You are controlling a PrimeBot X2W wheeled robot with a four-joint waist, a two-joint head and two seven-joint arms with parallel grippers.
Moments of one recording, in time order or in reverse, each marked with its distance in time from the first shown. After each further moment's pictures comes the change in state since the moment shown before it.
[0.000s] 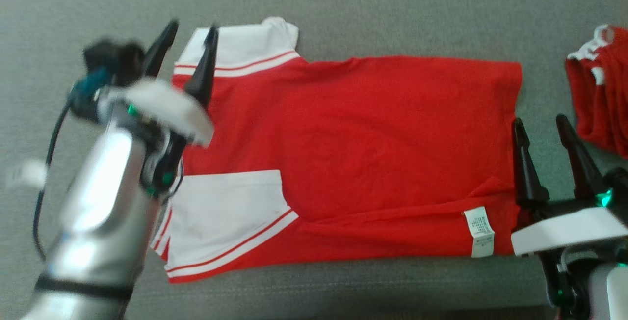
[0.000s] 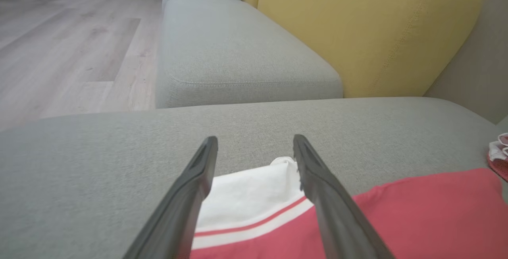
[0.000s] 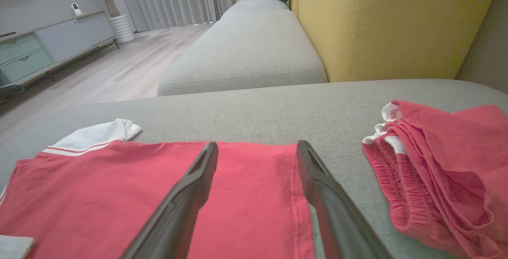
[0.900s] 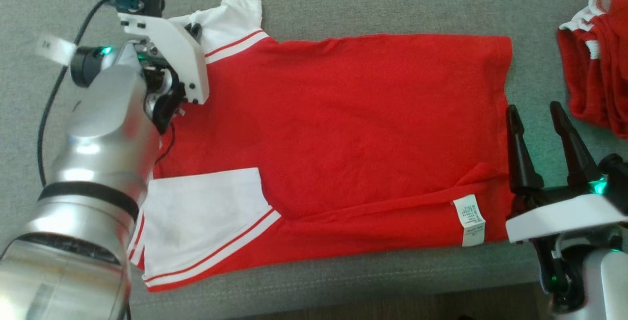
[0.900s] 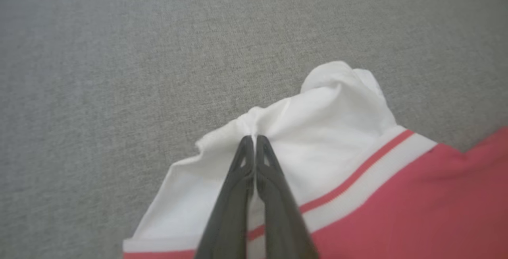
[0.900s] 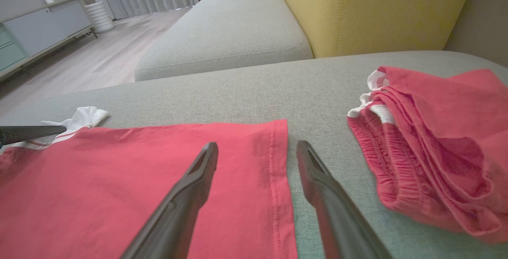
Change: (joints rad) left arm -0.447 -0.106 -0.117 0.749 -0.008 -0.083 0.204; right arm -0.059 0.001 0.015 0.045 0.013 0.000 -0.015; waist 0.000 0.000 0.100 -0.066
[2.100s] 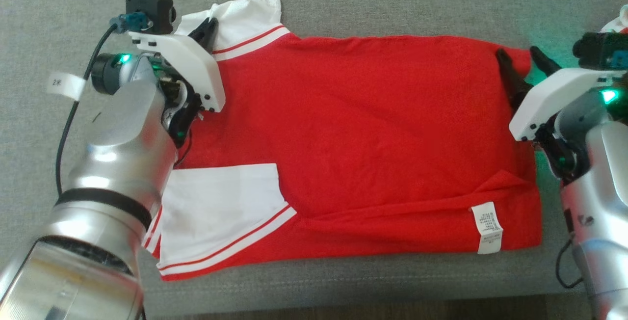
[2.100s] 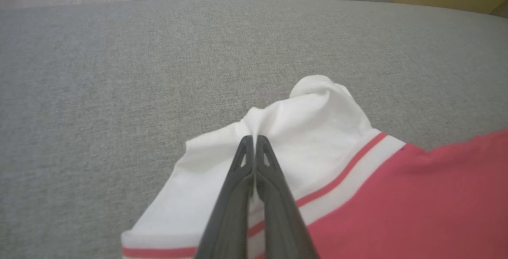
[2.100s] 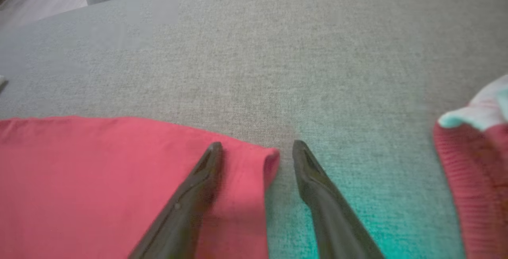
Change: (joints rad) left arm 0.016 -0.020 -0.123 0.030 -0.134 -0.011 -0.250; right arm -0.554 -0.183 0.114 0.700 0.161 0.000 0.213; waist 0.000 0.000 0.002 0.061
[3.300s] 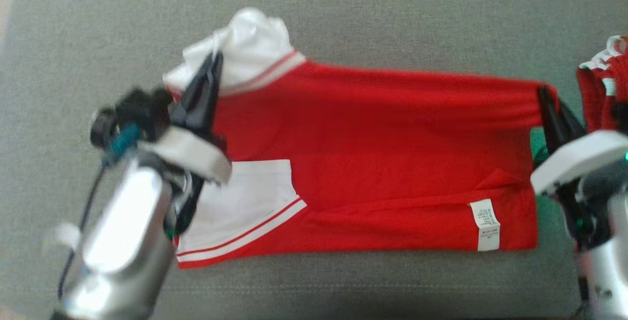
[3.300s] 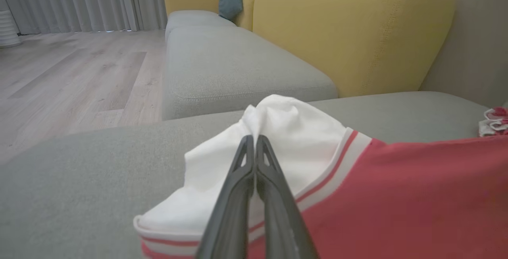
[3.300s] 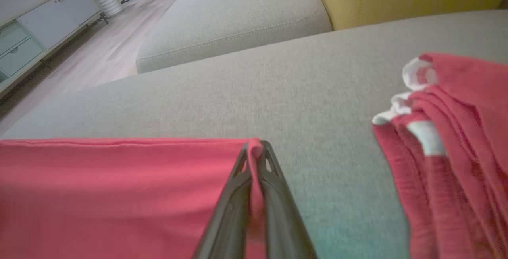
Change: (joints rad) left arm 0.504 0.135 0.142 -0.796 0.212 0.133 -0.142; right arm 0.279 0.005 -0.101 -0.278 0.066 0.000 -0.096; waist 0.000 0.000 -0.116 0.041
